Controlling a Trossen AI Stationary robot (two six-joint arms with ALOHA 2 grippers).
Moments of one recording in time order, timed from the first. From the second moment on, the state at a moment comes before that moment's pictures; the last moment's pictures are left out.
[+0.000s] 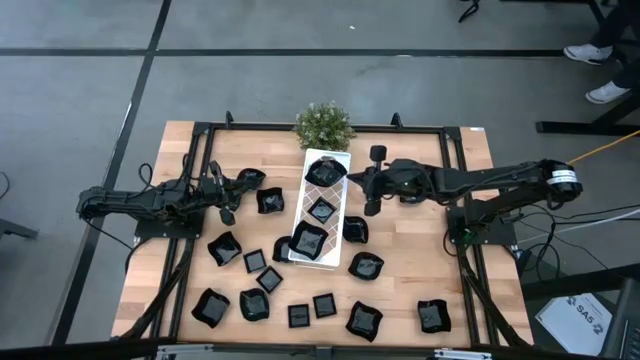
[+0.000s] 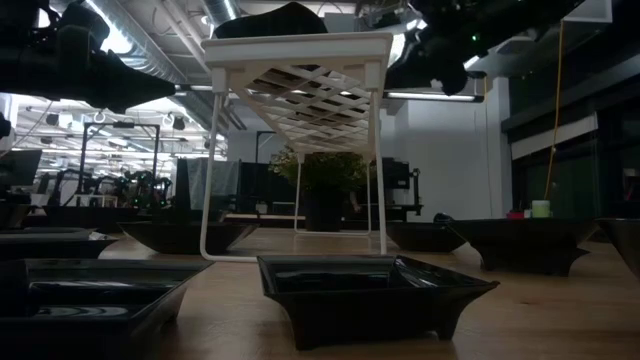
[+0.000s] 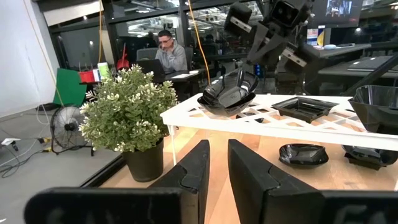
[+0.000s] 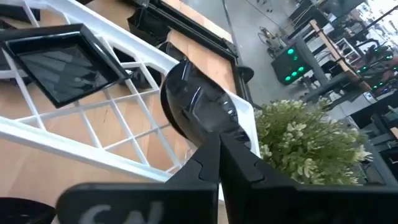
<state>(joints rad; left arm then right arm) -0.02 0.01 0.01 0.05 -0.40 0.09 -0.08 1.22 0.77 0.10 0.29 -0.56</state>
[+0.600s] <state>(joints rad) -0.02 0.01 0.01 0.05 -0.40 0.09 -0.12 1.29 0.77 0.15 0.26 -0.60</state>
